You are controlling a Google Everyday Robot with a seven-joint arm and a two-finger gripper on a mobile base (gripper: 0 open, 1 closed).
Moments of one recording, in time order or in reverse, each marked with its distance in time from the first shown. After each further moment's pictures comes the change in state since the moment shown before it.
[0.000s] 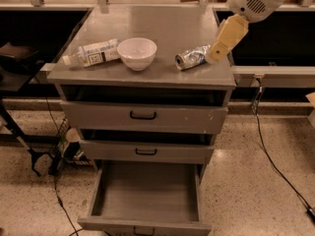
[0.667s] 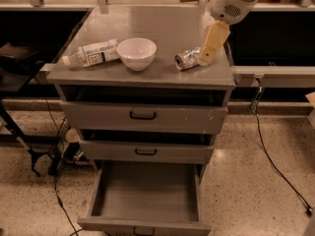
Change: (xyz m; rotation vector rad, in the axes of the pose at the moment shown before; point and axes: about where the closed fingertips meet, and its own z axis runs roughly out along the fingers) arm -0.015 -0.022 0.056 -0.043 0.064 -0.168
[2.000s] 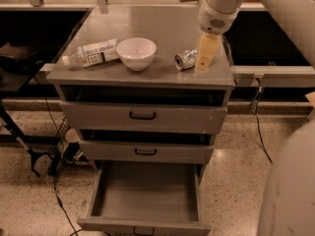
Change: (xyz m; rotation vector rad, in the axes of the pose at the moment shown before) arm 0.013 -0.012 0.054 -0.042 0.144 -0.064
